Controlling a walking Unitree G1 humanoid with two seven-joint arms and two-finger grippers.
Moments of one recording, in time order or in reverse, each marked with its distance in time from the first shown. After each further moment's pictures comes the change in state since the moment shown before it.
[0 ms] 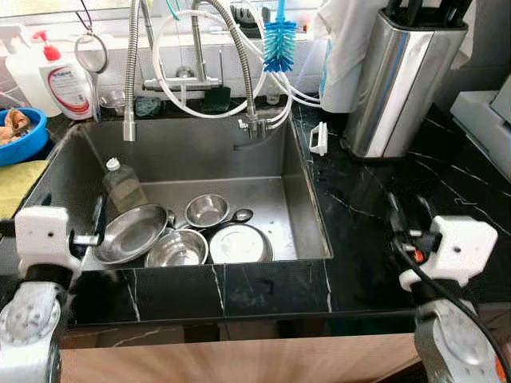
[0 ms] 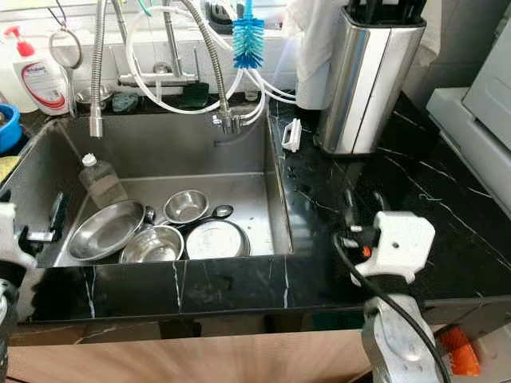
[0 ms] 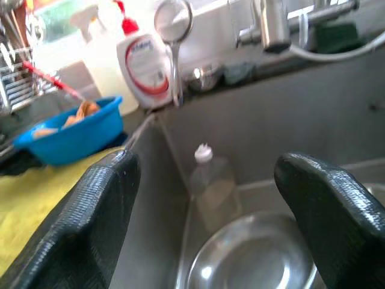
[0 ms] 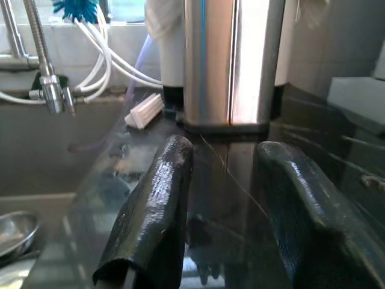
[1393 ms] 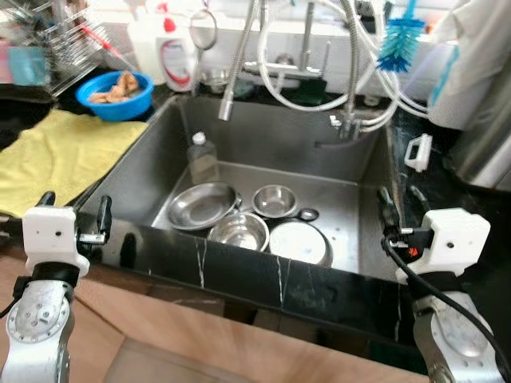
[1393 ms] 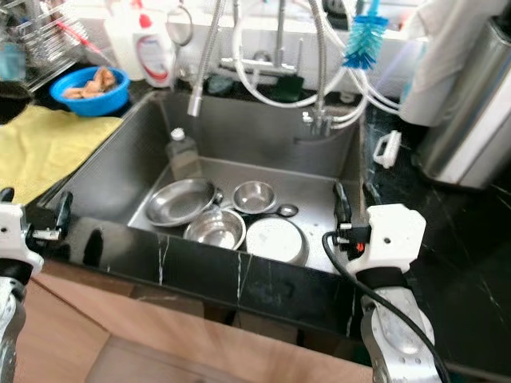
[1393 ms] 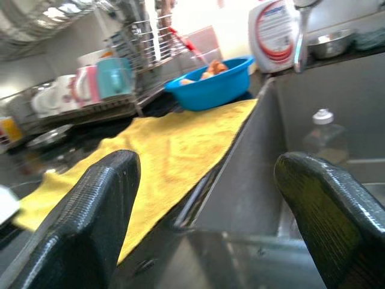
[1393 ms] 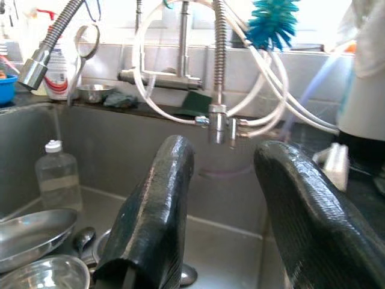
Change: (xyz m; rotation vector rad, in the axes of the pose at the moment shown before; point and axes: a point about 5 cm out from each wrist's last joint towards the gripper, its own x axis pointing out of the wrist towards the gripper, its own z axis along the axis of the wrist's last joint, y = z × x) left arm 0.009 -0.012 0.014 -0.014 -0.068 0.005; right arm 0.013 0.008 0.017 -0.049 -0.090 0.088
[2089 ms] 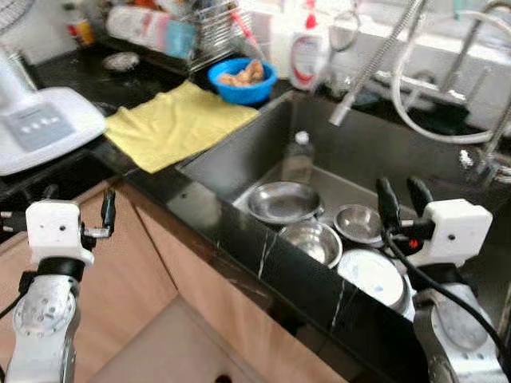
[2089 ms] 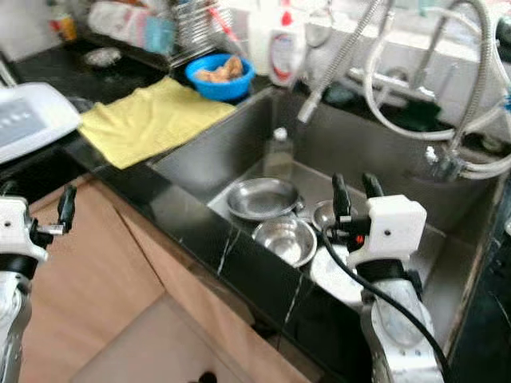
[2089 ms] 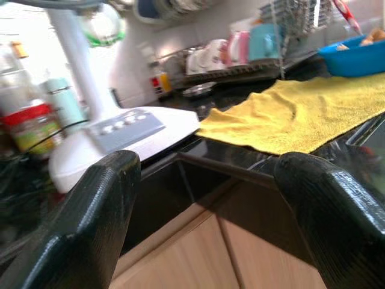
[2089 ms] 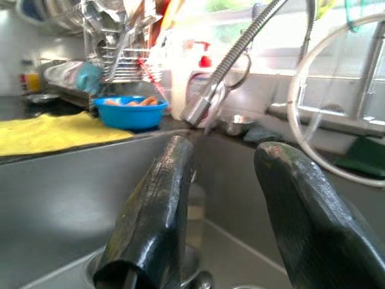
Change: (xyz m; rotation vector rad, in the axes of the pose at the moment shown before) left arm 0.002 -0.008 0.003 -0.027 -0.016 0.005; right arm 0.003 0.002 0.004 0.009 -0.023 0.010
